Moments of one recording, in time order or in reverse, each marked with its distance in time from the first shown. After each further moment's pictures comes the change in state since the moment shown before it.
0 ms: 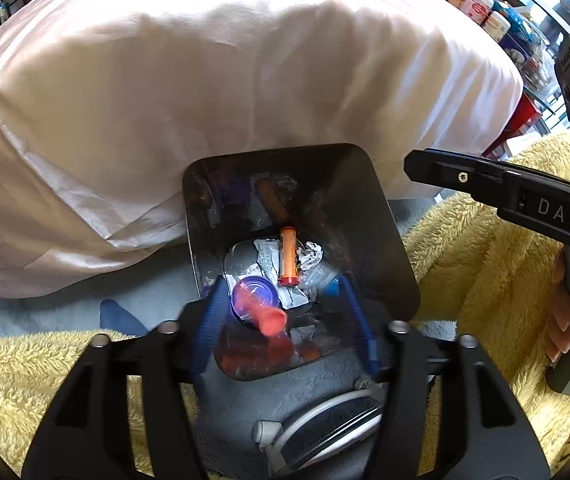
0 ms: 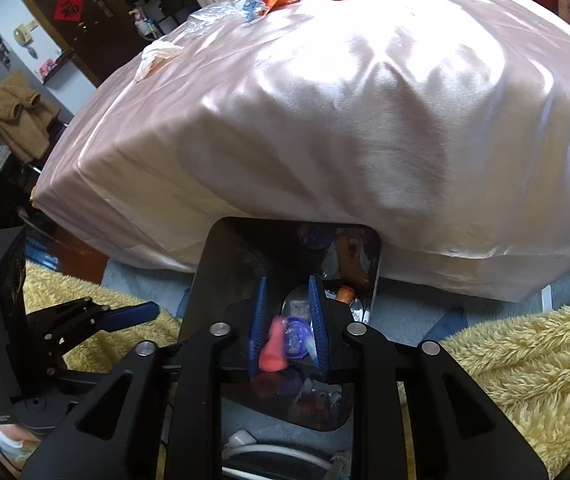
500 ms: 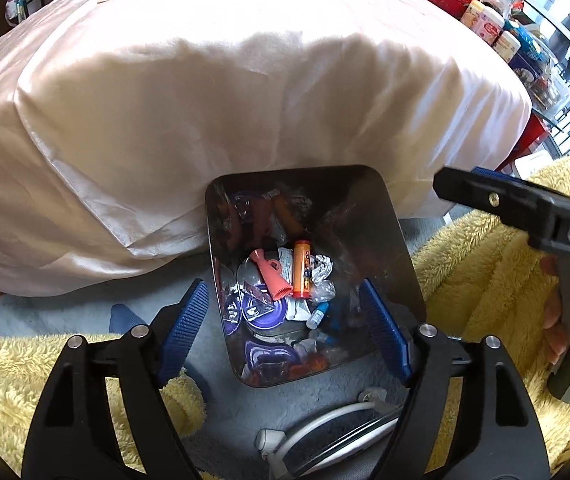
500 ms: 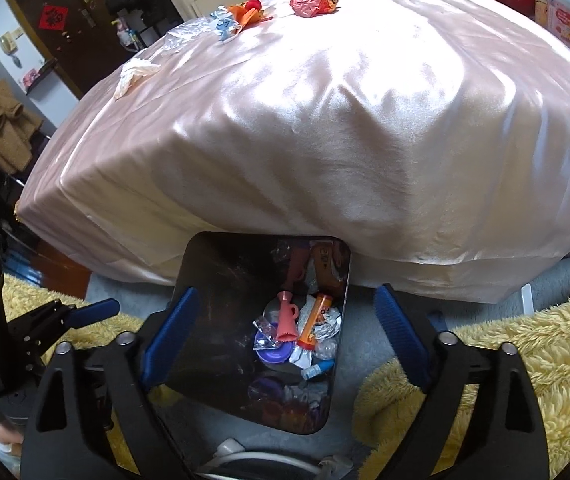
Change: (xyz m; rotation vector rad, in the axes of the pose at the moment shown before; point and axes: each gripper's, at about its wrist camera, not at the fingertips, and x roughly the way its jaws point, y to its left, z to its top) left arm -0.014 0.009 0.008 -0.038 -0.048 0.029; right arm -0.013 -0.010 0.003 0.015 -0.033 -0.070
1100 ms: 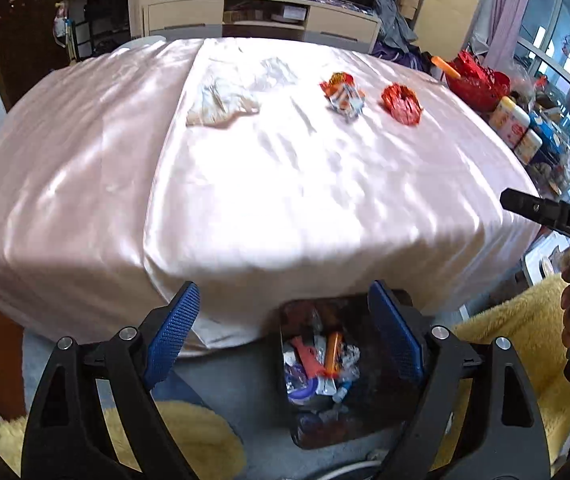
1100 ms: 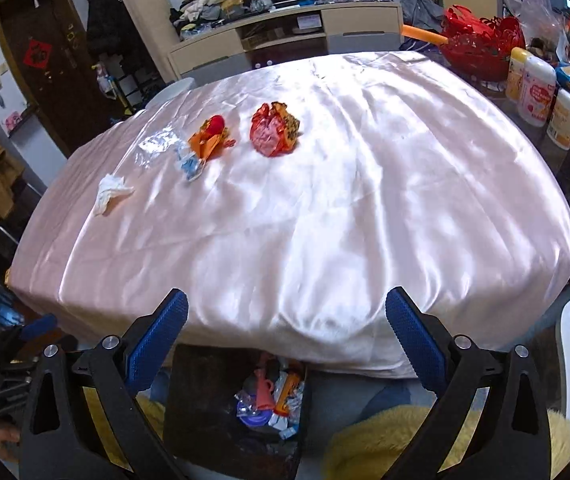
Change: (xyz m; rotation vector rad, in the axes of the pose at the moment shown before) left arm -0.077 0.050 0.079 -0.088 -0.238 0.088; right arm -0.049 -0.017 0.101 0.042 -0.171 -0.109
